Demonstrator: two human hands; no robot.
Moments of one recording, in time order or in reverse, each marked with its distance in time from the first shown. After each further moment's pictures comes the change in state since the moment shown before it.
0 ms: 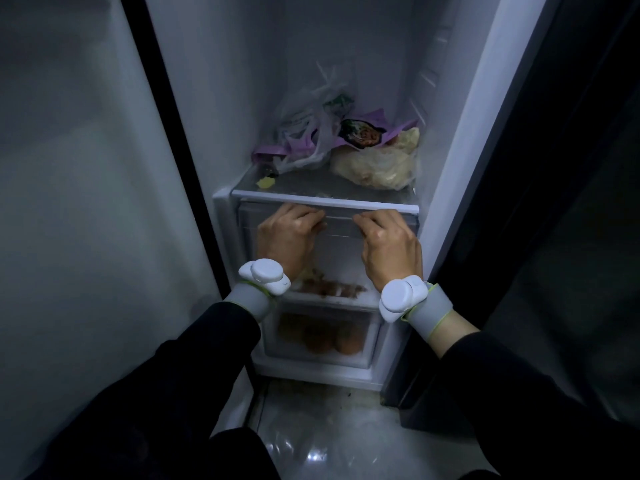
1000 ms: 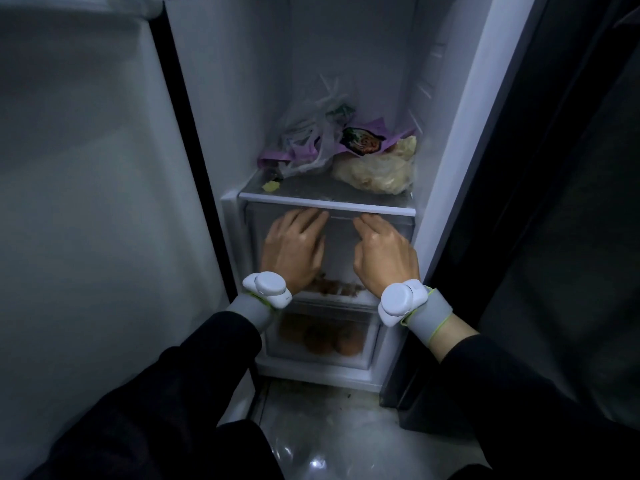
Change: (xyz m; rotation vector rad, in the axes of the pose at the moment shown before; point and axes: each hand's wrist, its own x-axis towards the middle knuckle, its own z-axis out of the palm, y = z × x) left_hand -0.017 0.014 -0.012 0.079 -0.151 -0.044; right_hand -0.003 -0.015 -0.020 -0.016 -0.217 0.065
